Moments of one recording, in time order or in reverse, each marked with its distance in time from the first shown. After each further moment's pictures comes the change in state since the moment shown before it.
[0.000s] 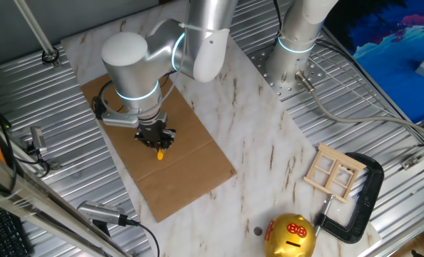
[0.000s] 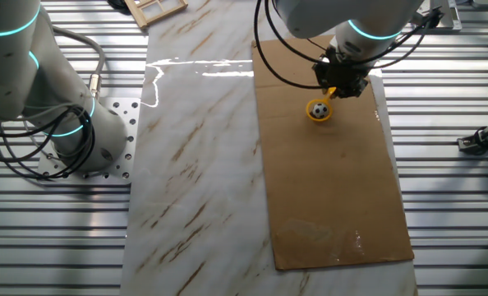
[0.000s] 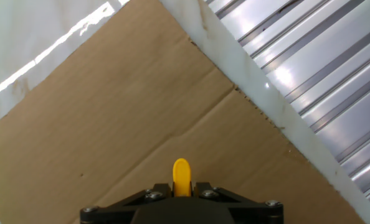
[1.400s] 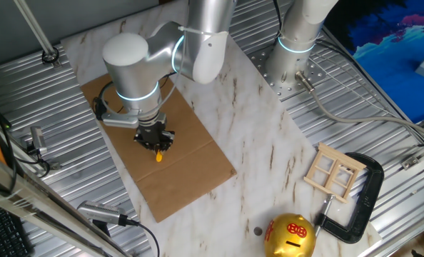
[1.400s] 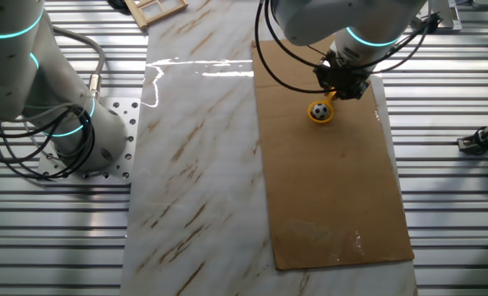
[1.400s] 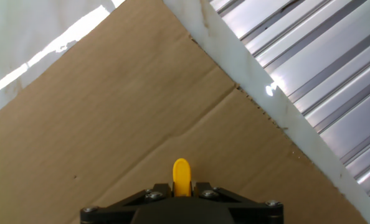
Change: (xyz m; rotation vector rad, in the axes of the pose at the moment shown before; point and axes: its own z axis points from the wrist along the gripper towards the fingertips) arm -0.006 -0.004 0.009 0.012 -0.022 -0.014
